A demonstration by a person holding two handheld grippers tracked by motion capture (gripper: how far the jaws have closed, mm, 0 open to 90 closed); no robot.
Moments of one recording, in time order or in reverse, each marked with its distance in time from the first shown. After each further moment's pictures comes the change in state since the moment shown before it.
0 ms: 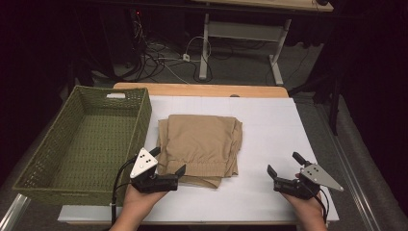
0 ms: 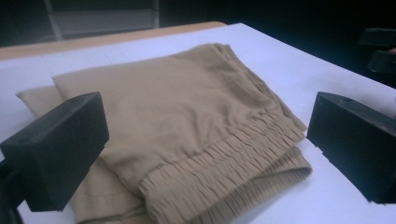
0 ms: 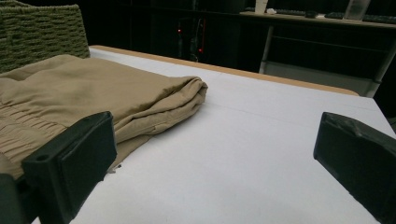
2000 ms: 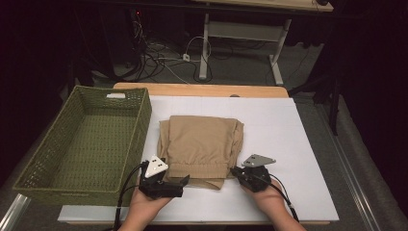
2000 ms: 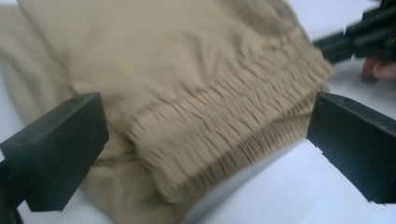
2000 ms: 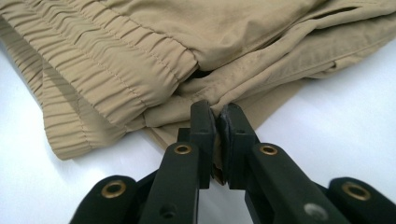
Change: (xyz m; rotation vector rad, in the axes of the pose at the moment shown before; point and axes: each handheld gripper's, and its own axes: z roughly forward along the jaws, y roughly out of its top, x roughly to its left) left arm -0.009 -0.021 0.017 0.215 -0.015 -0.003; right arm 0.080 0.002 0.081 0.518 0.270 -0.088
